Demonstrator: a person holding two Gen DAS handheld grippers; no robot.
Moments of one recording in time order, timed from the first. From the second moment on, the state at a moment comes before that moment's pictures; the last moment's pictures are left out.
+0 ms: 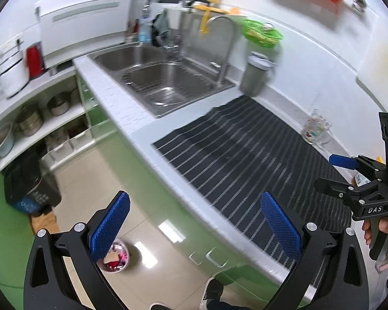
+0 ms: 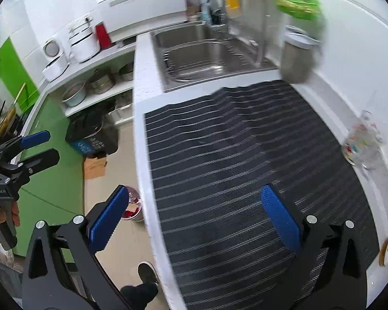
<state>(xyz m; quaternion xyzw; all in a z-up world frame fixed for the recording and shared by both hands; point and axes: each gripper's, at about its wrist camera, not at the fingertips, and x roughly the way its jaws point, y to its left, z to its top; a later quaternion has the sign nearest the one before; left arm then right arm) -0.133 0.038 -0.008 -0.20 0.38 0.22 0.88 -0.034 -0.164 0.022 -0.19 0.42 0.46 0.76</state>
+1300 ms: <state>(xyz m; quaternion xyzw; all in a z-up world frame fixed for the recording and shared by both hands) 0.000 0.013 -0.003 -0.12 0.43 0.09 0.89 0.015 -0.220 0.050 -0.12 0.41 0.37 0.82</state>
